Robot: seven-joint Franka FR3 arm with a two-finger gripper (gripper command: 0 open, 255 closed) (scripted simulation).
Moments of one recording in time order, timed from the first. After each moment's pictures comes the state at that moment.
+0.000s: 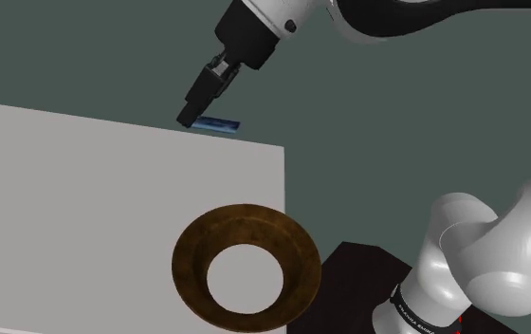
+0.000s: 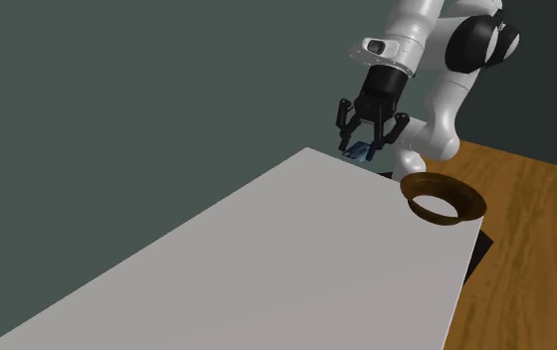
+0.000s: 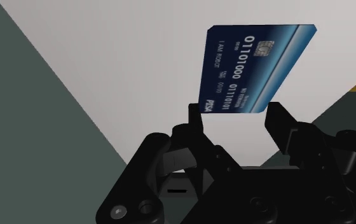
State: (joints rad) arm 0.40 -0.50 0.20 -2.20 0.19 2.29 -0.18
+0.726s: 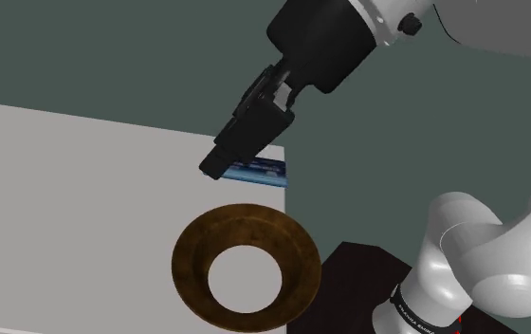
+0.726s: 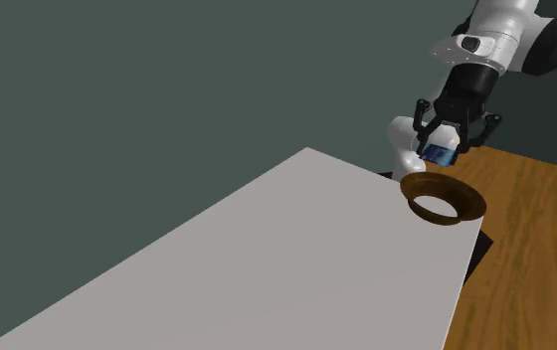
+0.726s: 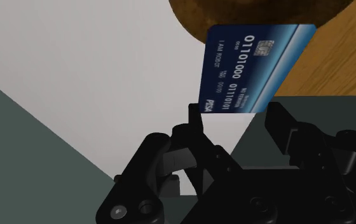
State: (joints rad) arm 0.46 -0.72 0.39 -2.30 0.21 2.20 0.06
